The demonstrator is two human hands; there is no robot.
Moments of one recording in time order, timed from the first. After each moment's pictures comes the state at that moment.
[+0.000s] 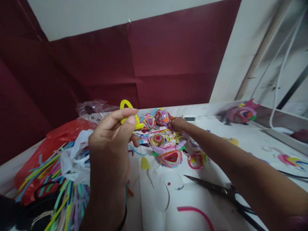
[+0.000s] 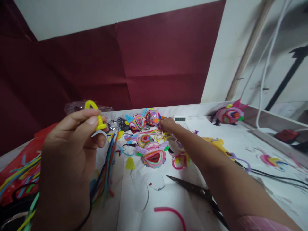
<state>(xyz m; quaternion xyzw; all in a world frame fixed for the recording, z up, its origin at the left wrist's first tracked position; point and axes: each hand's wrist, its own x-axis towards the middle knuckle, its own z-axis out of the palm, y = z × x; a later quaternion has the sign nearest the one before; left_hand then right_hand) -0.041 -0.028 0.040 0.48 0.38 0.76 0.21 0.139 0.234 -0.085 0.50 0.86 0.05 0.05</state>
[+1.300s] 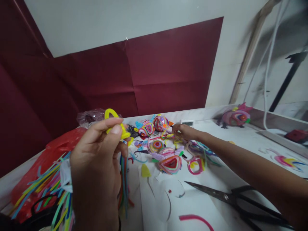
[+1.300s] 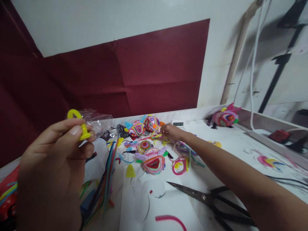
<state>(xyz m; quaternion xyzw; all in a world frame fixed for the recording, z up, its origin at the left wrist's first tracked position) -0.046 -0.042 0.050 0.44 0.37 0.80 0.20 0.180 0.208 -0.086 0.31 0.93 -0.03 -0.20</state>
